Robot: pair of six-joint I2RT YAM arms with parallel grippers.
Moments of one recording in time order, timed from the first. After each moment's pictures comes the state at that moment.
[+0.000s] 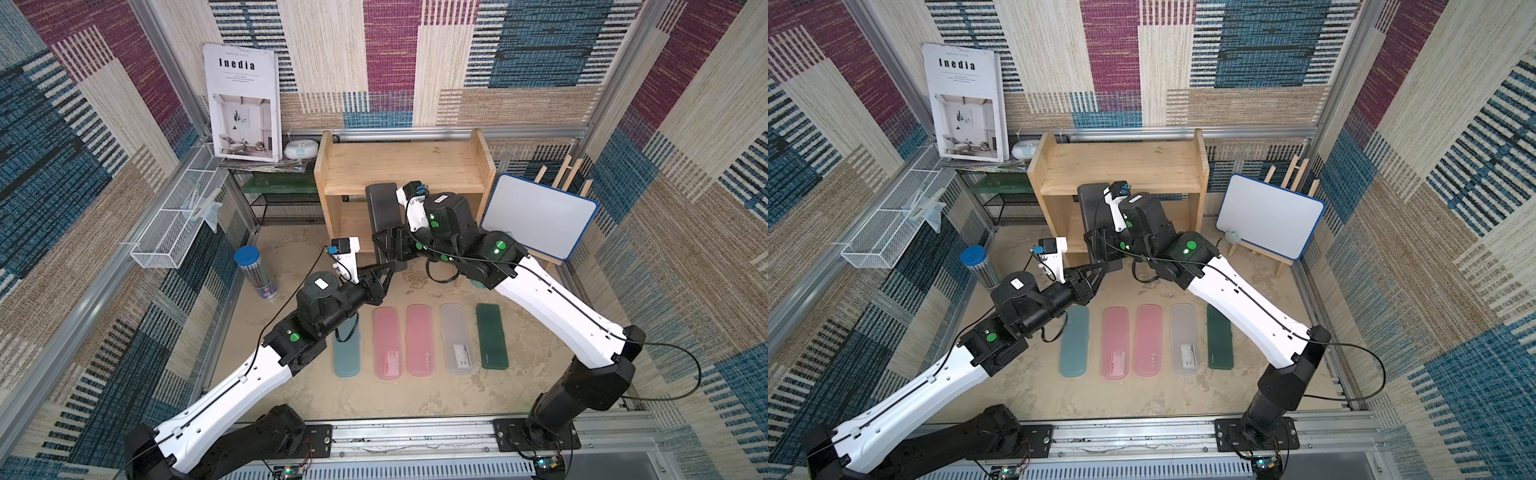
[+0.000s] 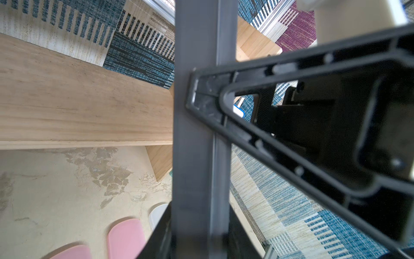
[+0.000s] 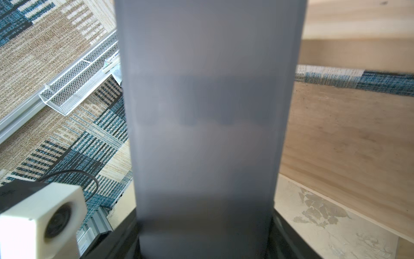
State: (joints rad) left arm -0.70 0.99 0.91 0.01 0.03 -0.63; right arm 0.87 1.65 1.92 -0.69 0.05 0.40
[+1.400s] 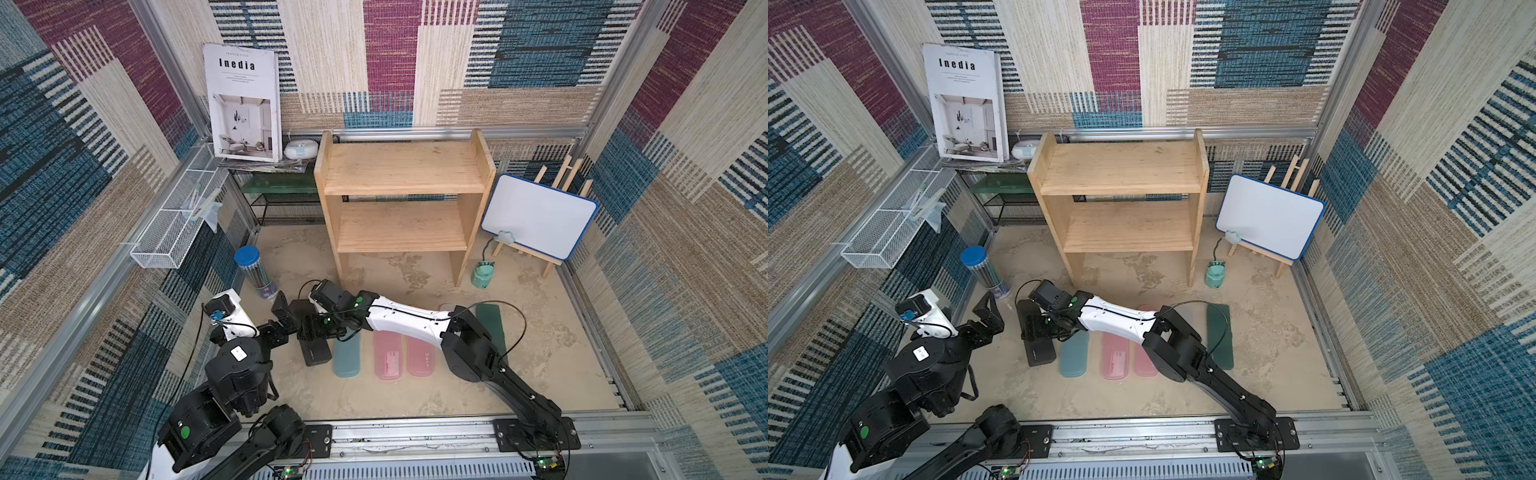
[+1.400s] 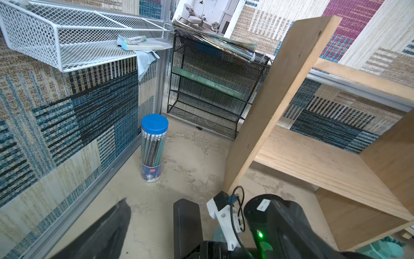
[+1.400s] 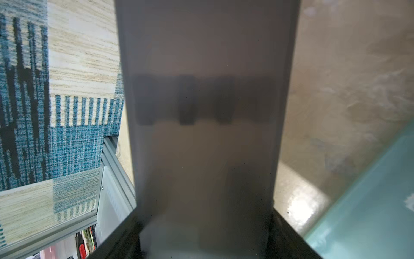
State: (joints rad) left arm -0.69 0.41 0.92 -0.75 -0.89 -0.44; right arm 1.13 2.46 2.16 -0.54 -0.28 0.82
